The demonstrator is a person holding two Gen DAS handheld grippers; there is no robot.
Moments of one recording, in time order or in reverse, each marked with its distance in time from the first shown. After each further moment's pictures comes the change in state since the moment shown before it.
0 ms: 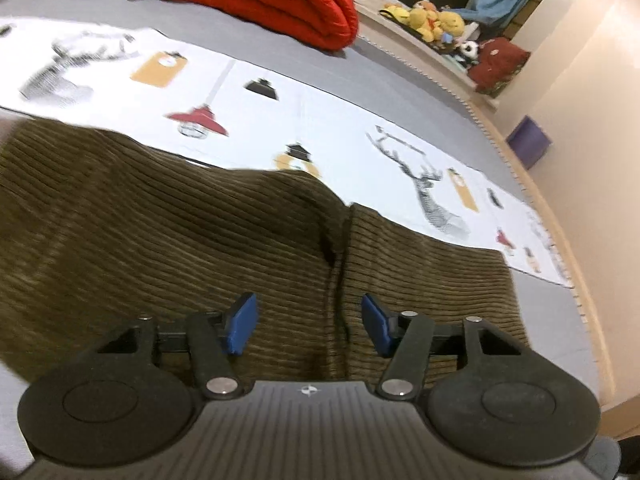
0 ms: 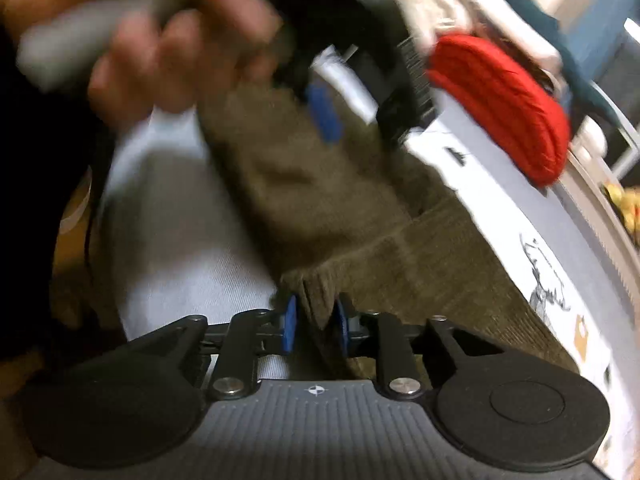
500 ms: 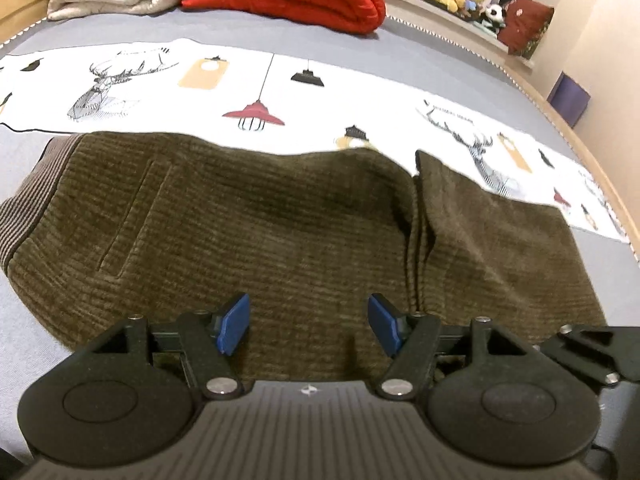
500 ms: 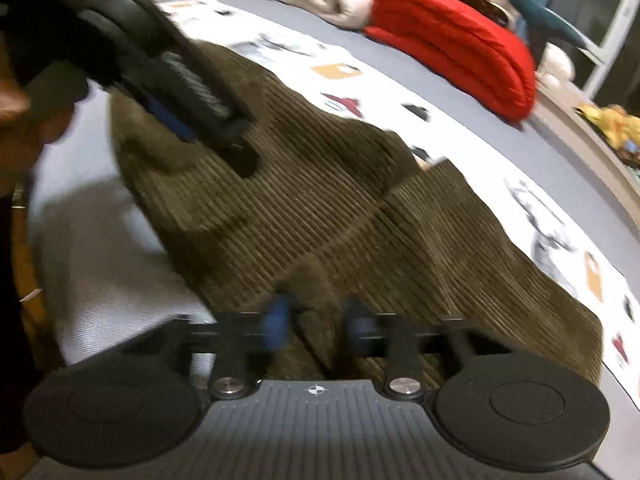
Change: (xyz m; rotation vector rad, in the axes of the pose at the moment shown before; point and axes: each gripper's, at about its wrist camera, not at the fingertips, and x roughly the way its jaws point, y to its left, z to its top) left arm -0.018 0.011 -0.012 0.117 0.023 0.216; right arm 0.050 -0.040 0.021 0.198 0.071 -0.016
